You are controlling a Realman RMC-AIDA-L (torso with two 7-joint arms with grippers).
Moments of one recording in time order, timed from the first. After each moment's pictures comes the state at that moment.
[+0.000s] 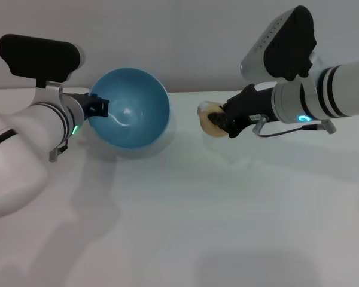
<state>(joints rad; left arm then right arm) -0.59 -2.07 1.88 0.90 -2.88 0.43 2.37 0.67 2.07 -1.51 -1.01 0.90 0.89 -0.99</state>
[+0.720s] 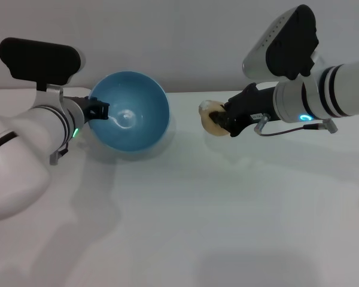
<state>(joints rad) -0.59 -2.08 1.88 0.89 -2.88 0.43 2.37 0.67 2.07 -1.51 -1.01 0.90 0.89 -0.99</state>
